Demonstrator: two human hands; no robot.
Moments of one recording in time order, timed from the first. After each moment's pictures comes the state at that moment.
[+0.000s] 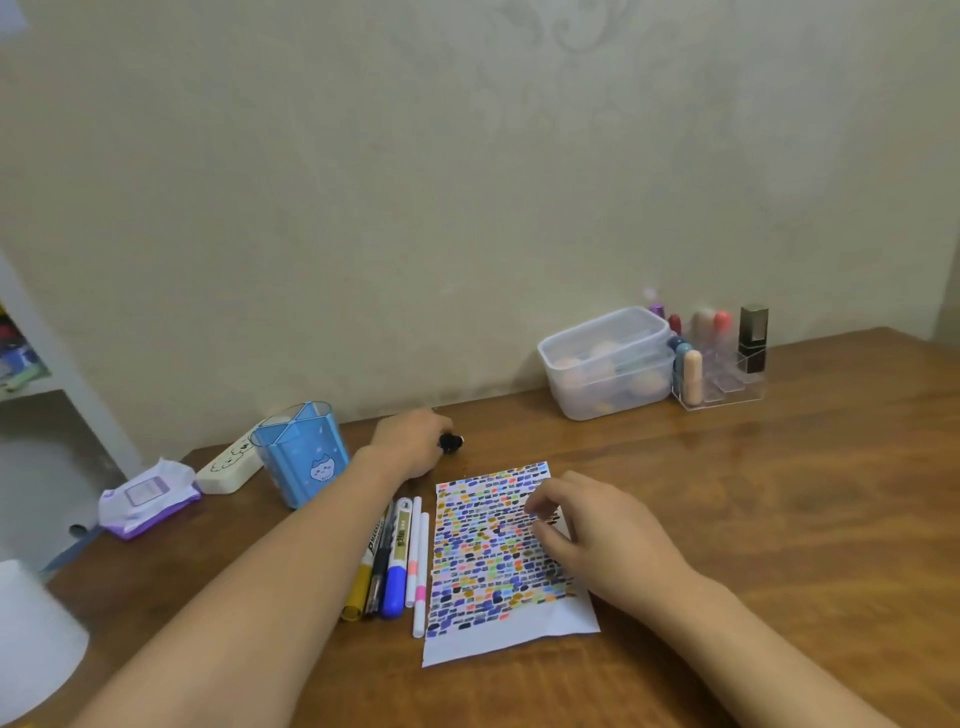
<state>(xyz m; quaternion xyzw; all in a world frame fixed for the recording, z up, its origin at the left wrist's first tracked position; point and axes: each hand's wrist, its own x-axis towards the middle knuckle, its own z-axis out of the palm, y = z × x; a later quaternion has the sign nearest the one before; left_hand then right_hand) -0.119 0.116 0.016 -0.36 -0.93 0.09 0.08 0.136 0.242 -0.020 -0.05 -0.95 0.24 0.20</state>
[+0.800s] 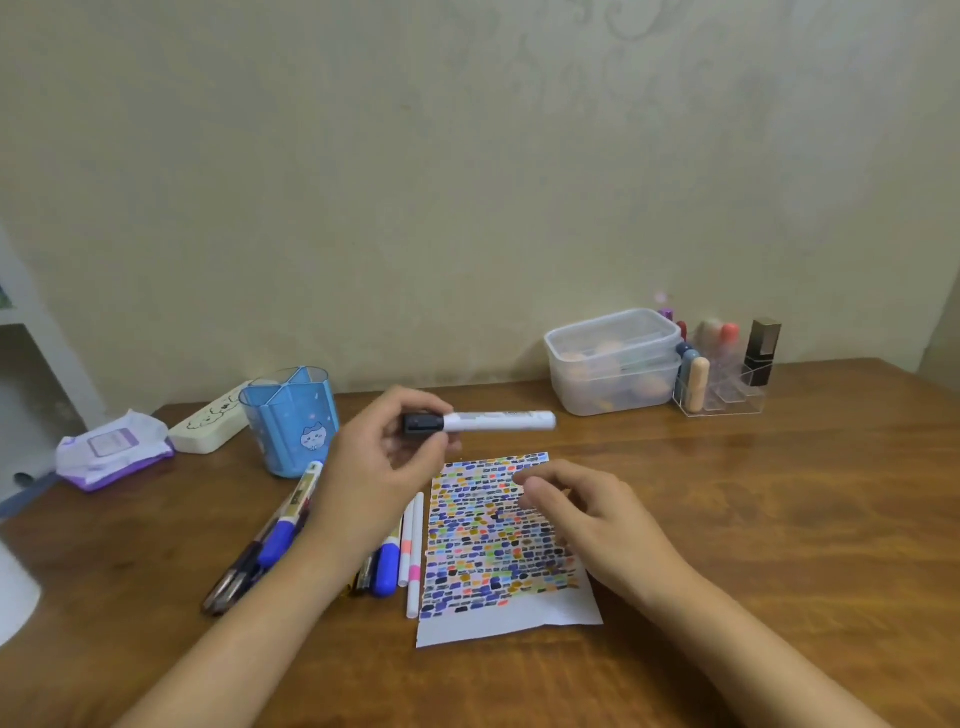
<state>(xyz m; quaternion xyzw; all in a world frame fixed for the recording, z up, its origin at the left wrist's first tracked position) 0.035 0.040 0.039 -0.37 -0.73 -0.57 0.08 0.140 0.227 -0.007 -0.07 -0.87 0.45 0.19</state>
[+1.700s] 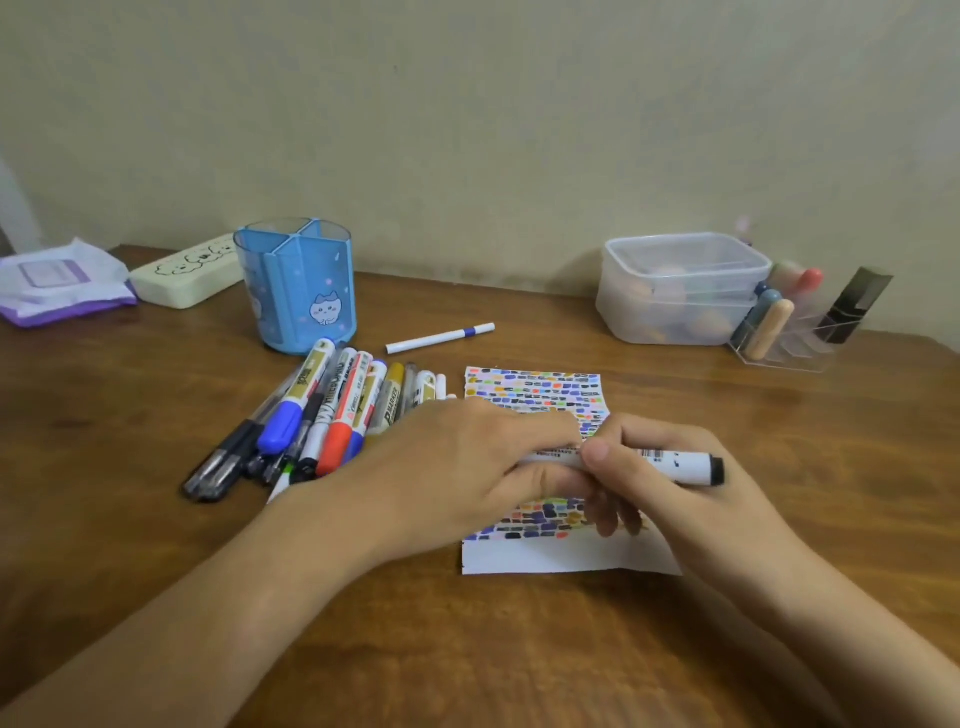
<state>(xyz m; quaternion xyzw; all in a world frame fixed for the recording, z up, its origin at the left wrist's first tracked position) 0.026 0.027 0.000 -0.59 -0.78 -0.22 0.03 0.151 0.190 -0.004 -0.01 -0.81 0.58 0.13</state>
